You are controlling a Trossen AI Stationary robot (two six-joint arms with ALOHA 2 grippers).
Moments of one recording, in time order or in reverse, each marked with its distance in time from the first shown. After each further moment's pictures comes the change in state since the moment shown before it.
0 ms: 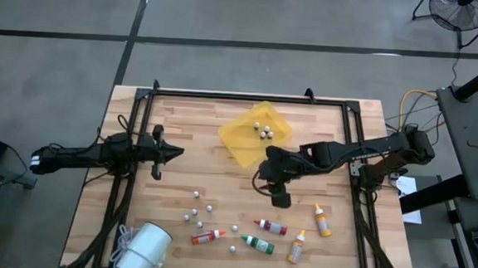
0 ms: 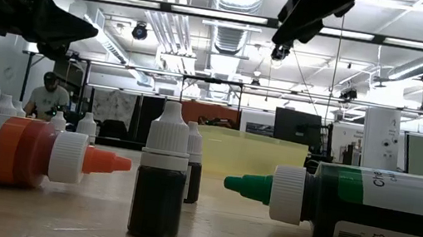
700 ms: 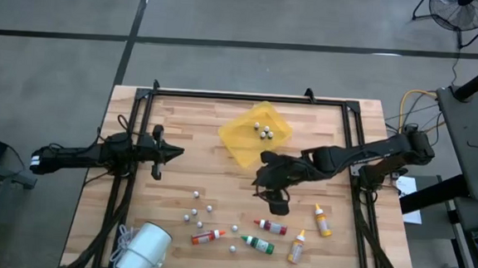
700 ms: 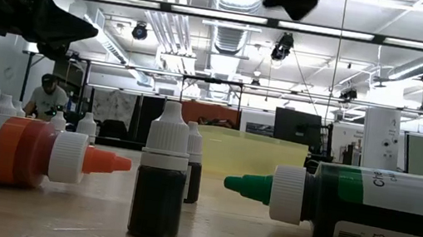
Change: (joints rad) left arm 0.001 0.000 0.000 0.000 0.000 0.000; right arm 0.056 0.009 0.044 0.101 0.001 0.003
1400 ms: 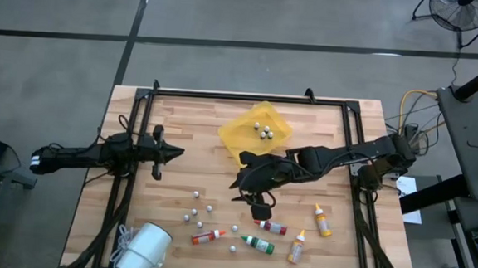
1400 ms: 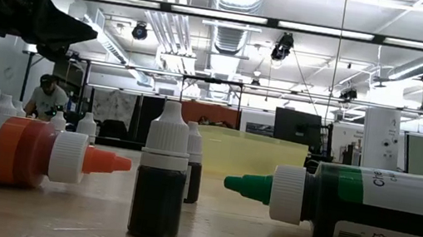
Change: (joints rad) left arm -0.001 0.000 0.000 -0.016 0.000 0.000; right arm 0.022 0.189 0.328 -0.016 -0.023 -0.050
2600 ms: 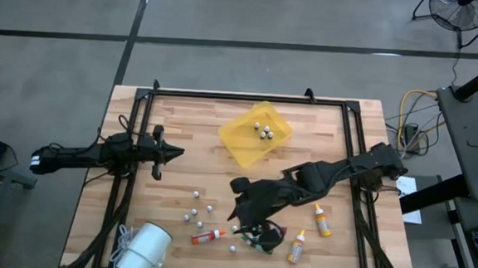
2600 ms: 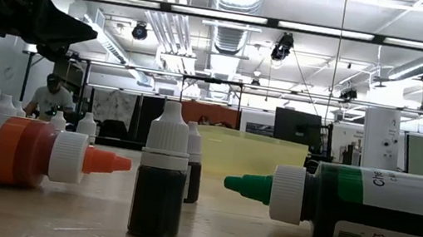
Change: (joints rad) left arm 0.001 0.000 0.000 0.000 0.000 0.000; right arm 0.151 0.154 0.355 -0.237 -0.078 -0.106
